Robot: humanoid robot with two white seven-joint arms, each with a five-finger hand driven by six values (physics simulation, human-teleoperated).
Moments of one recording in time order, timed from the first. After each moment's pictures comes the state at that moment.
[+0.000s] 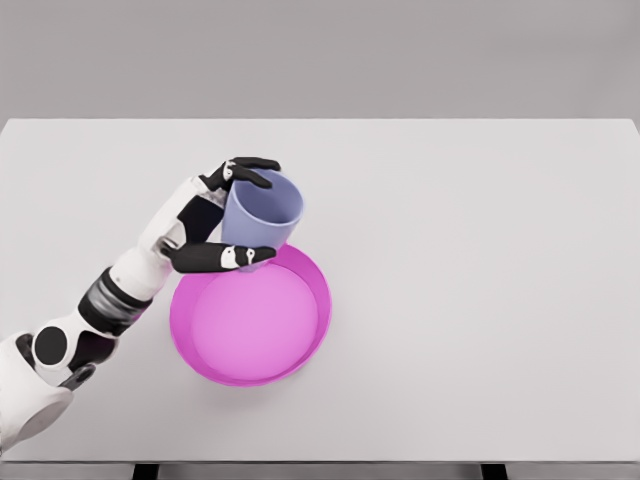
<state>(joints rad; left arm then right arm) -0.34 0.69 -0.81 -1.72 0.68 -0.61 -0.05 -0.01 0.00 -0.35 0.15 0.05 -0.23 0.44</state>
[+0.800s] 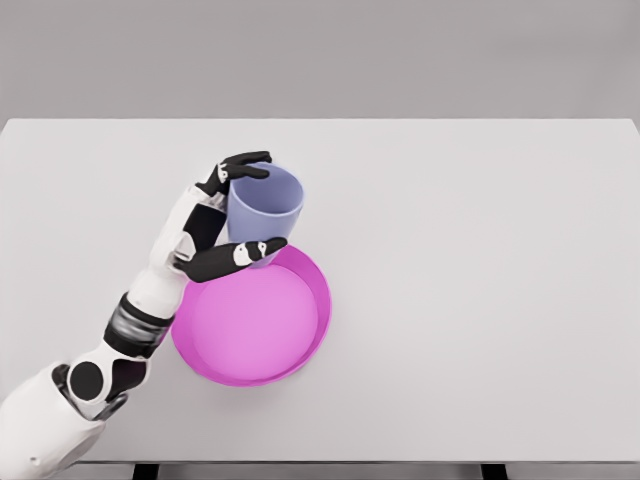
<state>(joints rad) -0.22 0.58 -0.75 -1.76 0.46 -0.61 0.20 -0.01 0.00 -0.35 0.15 0.05 -0.23 0.44</state>
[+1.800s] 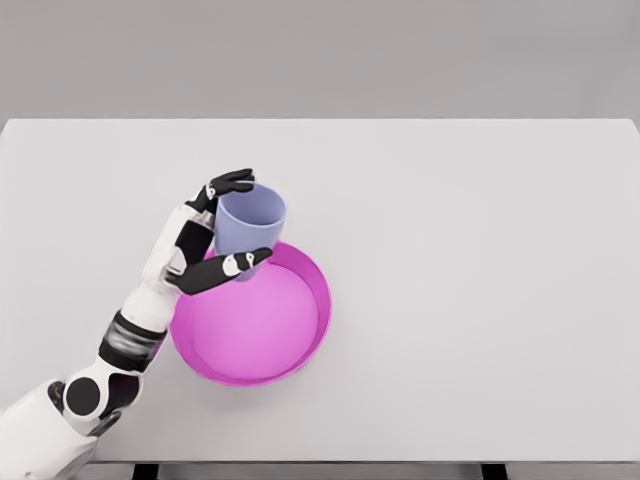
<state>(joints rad) -0.17 0.60 -0.76 -1.72 0.45 -0.61 0.28 -0.01 0.00 -0.35 0.15 0.05 -0.23 0.44</state>
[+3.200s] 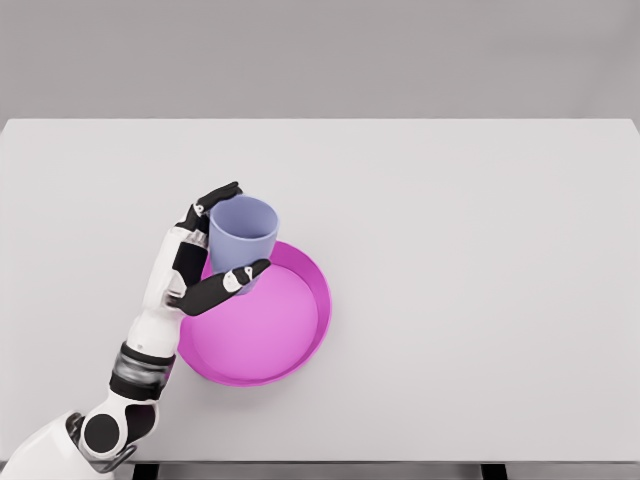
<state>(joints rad) -0.08 0.56 -0.77 -1.76 0.28 -0.61 0.48 -0.01 0.00 -0.35 0.15 0.05 -0.23 0.44</state>
